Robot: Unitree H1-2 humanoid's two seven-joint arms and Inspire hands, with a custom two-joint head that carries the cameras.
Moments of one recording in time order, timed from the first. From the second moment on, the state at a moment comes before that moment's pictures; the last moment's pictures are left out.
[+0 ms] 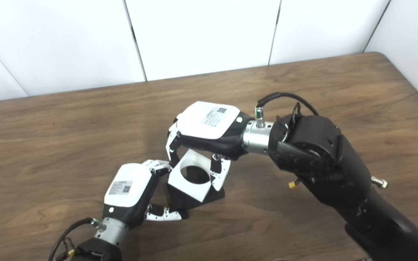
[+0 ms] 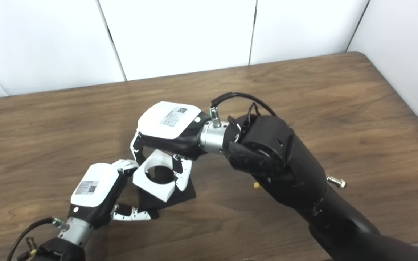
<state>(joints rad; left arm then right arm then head) 0.06 0.26 -0.36 -0.31 0.99 0.00 -0.20 -0.51 -0.31 0.43 -0.65 -0.84 0.19 1.04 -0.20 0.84</state>
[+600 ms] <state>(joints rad) 0.06 0.26 -0.35 -0.31 0.99 0.00 -0.21 -0.49 -0.33 0.43 -0.63 -0.82 0.18 1.03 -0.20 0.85</state>
